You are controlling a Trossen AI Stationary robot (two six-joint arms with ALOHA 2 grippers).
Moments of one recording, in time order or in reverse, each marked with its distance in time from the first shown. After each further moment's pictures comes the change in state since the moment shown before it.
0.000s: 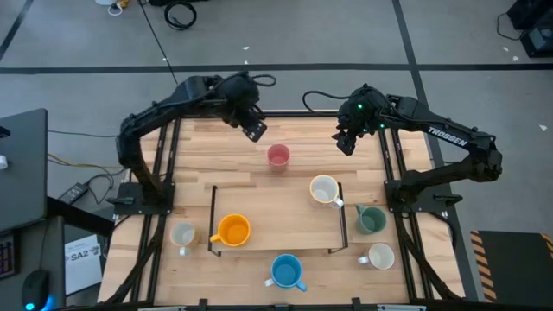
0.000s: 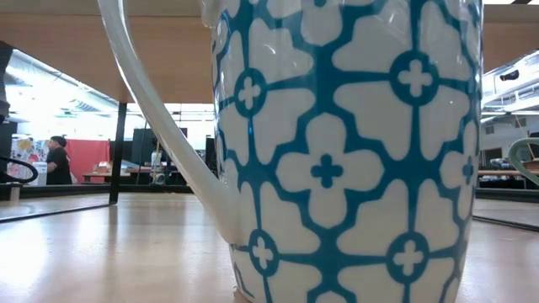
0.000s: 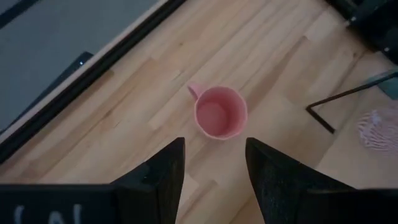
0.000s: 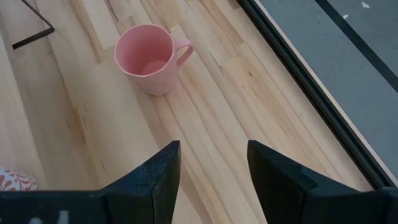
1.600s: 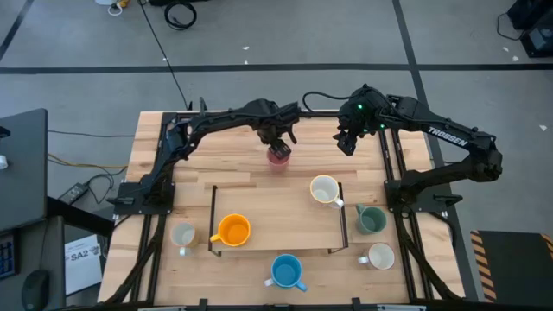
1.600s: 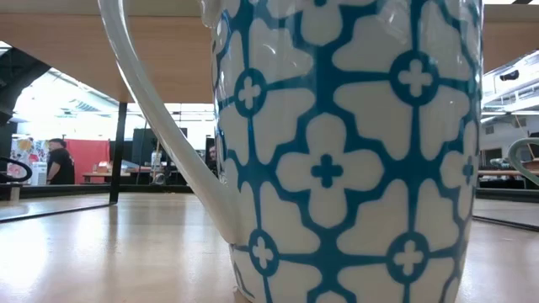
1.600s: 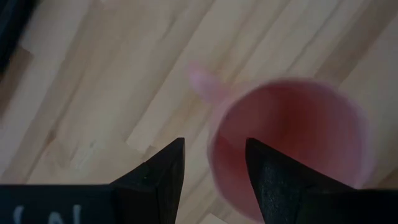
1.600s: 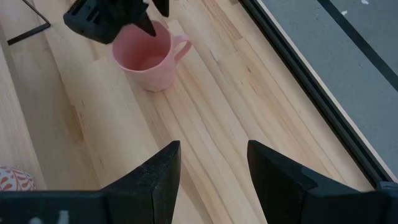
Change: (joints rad) left arm 0.027 0.466 -0.051 0.144 0.042 0.187; right arm 0.000 0.000 0.000 -0.014 0.005 0.000
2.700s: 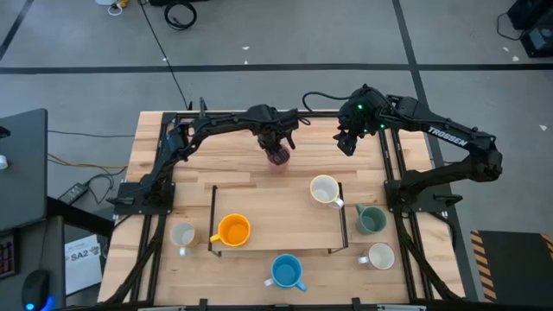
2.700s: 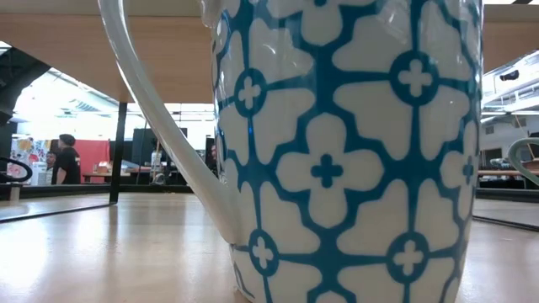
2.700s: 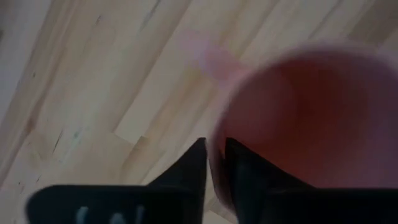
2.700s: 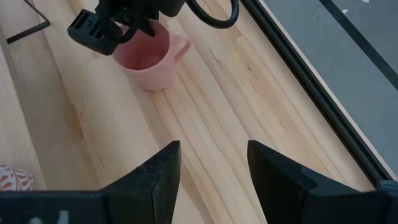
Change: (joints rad) left arm -0.012 0.001 -0.069 0.037 -0.004 -0.011; right arm 0.000 0.000 0.000 -0.005 0.000 0.000
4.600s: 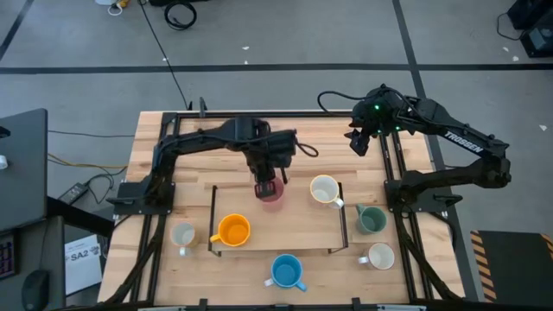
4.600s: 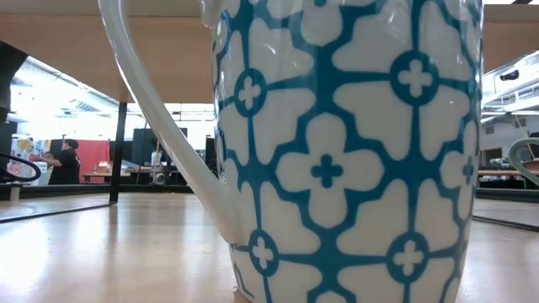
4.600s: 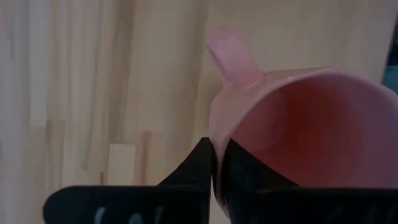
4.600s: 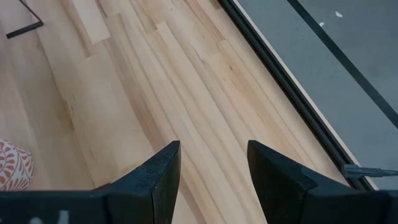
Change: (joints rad) left arm -0.319 -0.163 0.378 -0.428 0.160 0.131; right arm -0.003 -0.119 0.000 -0.075 0.053 -0.026
